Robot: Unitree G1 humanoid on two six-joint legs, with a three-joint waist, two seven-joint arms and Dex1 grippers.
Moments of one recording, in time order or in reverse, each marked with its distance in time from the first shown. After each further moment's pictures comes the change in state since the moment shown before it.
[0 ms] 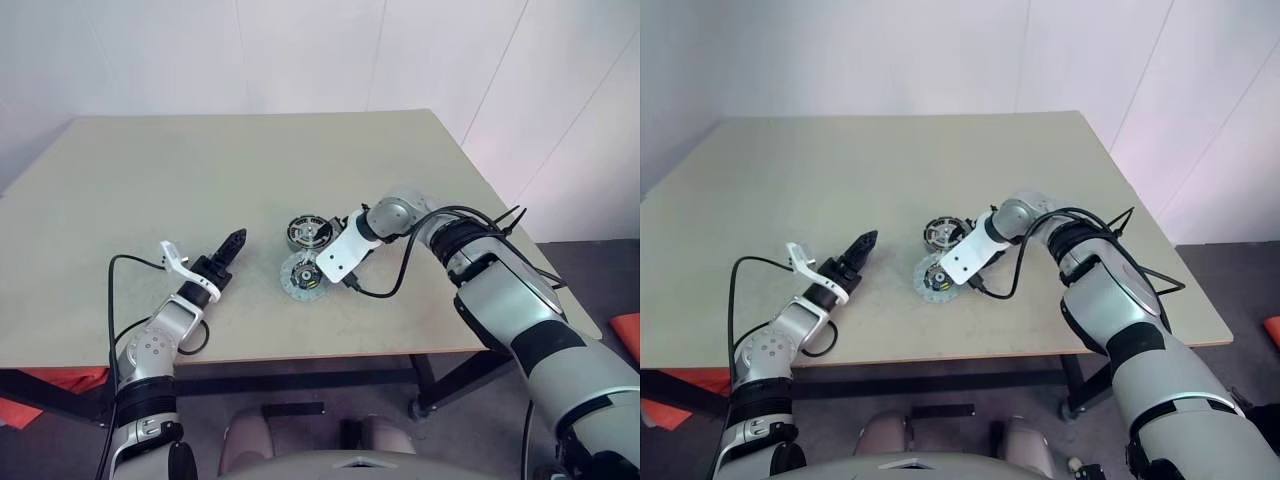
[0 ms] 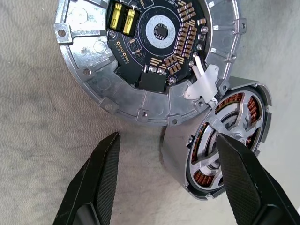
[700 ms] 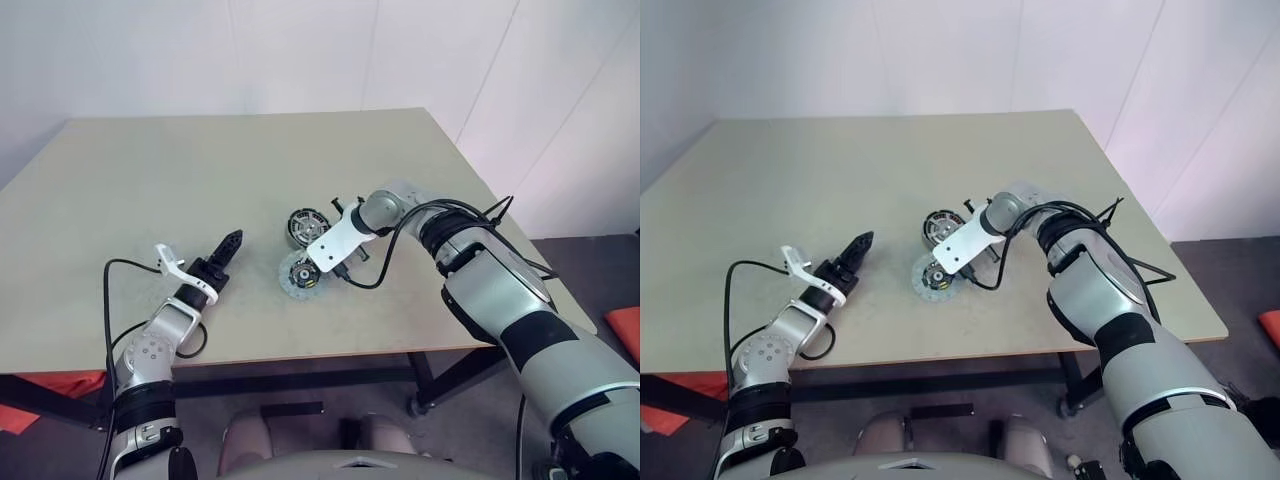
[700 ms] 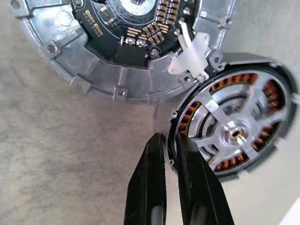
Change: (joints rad) left arm 0.024 -0.010 0.009 -0.030 -0.011 -0.002 0.017; right arm -0.067 0.057 0.012 0.098 -0.043 0.086 -0.041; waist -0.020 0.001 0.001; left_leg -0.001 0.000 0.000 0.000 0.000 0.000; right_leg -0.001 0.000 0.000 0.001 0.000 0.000
